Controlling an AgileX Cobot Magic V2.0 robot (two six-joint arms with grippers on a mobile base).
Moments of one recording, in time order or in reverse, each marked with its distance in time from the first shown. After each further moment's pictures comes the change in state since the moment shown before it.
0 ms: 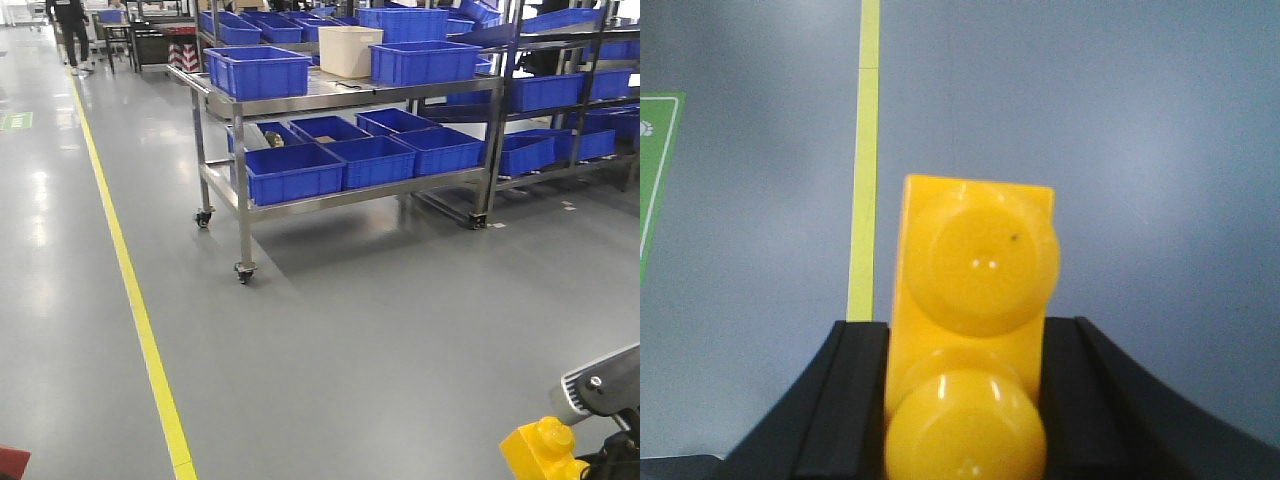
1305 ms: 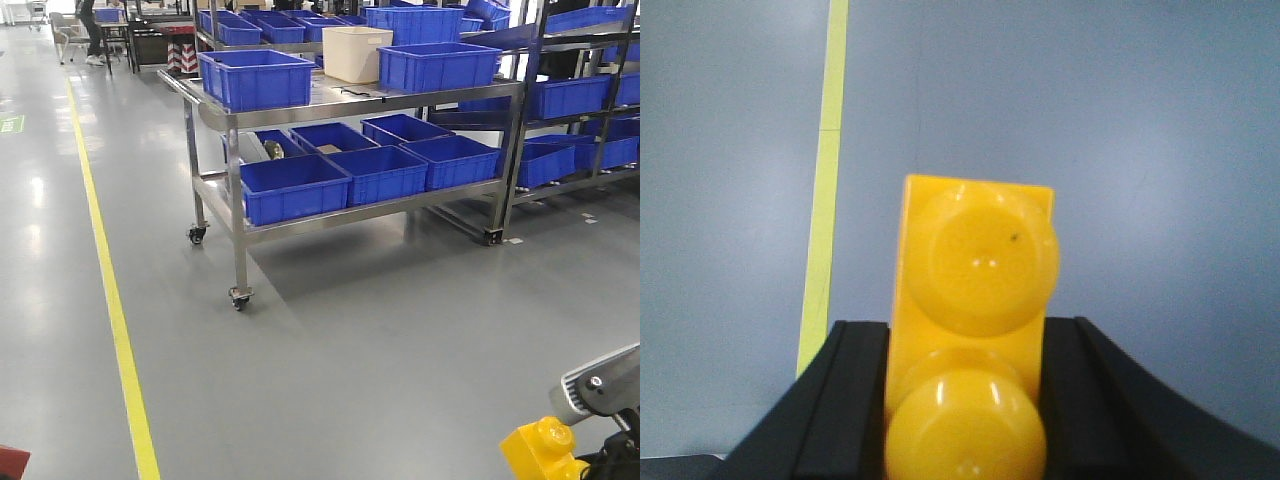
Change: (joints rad) left arm 0.000 -0.002 0.000 0.000 0.000 0.000; right arm 0.000 0.000 0.000 0.000 0.001 0.000
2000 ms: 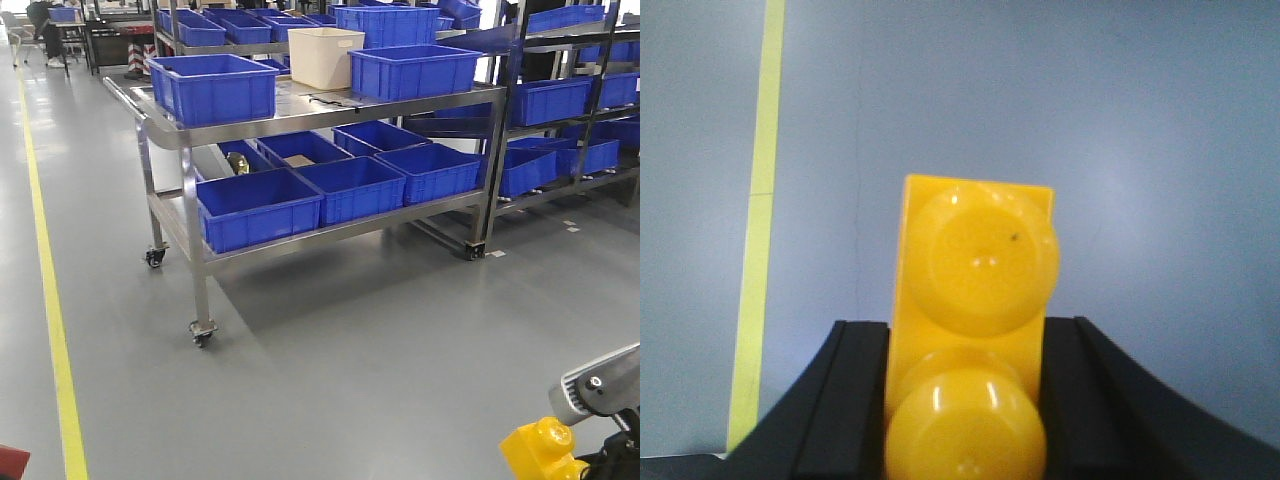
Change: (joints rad) left arm 0.000 0.000 0.000 0.000 0.000 0.000; right arm 0.000 0.000 0.000 0.000 0.000 0.000
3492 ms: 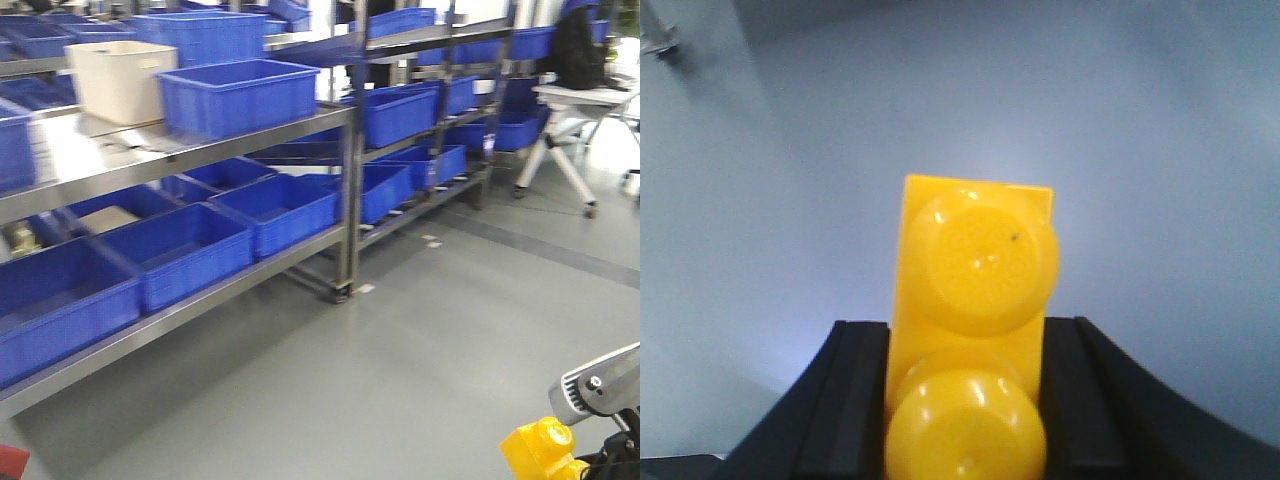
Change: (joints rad) left arm 0.000 0.000 0.000 0.000 0.000 0.000; right arm 0.000 0.000 0.000 0.000 -0.001 0.000
